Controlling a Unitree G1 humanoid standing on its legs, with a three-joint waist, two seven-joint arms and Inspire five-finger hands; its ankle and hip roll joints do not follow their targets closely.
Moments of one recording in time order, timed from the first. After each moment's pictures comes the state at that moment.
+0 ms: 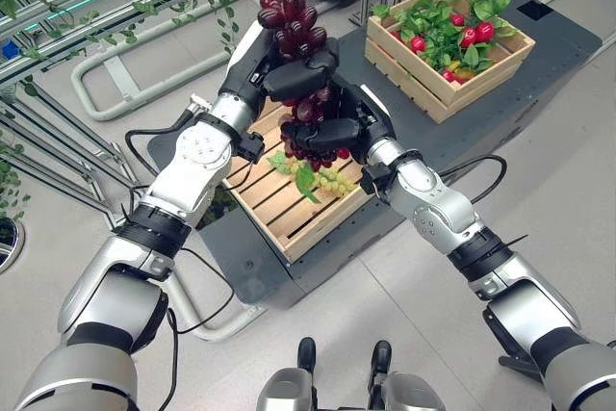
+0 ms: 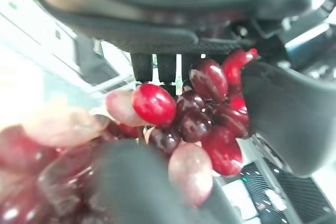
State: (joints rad) left arm -0.92 0.68 -0.46 0.47 -0.45 -0.14 0.00; right arm -0.89 -0.36 0.55 0.28 0.81 0.06 -0.14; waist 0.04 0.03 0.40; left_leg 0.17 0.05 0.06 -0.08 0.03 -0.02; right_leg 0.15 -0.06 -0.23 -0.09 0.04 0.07
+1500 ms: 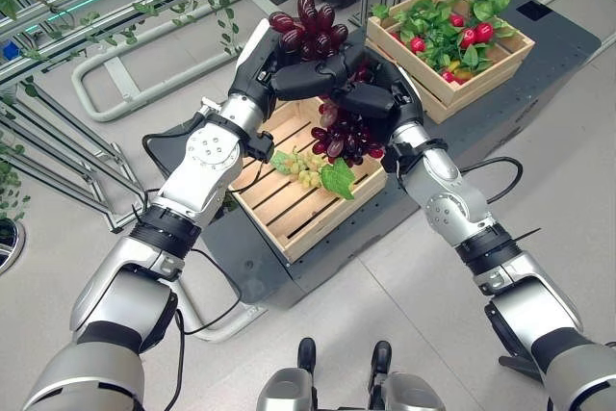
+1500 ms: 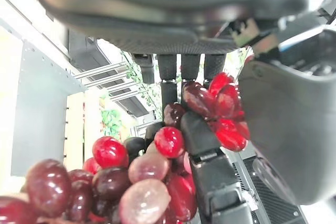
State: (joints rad) left arm -0.92 0.64 -0.46 0.41 -0.53 -0.16 -0.01; right arm -0.89 -0.36 0.44 0.37 0.96 -0.03 -0.14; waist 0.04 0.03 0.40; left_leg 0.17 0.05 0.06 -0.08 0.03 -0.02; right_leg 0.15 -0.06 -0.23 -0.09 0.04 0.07
